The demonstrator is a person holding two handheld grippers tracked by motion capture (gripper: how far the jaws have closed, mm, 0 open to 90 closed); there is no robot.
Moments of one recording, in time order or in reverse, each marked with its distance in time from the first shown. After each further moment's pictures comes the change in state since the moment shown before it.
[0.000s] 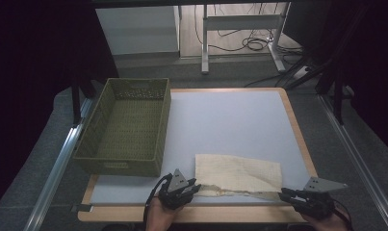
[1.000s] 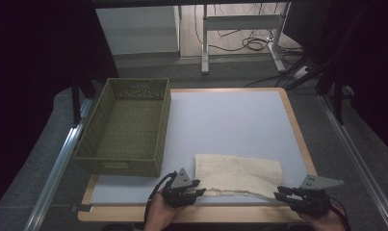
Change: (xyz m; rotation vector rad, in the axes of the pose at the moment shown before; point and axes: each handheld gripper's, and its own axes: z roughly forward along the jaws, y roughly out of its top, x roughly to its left) left arm 0.007 0.004 0.017 0.045 -0.114 0.047; right arm 0.002 0.008 0.007 -0.007 0.060 -0.002
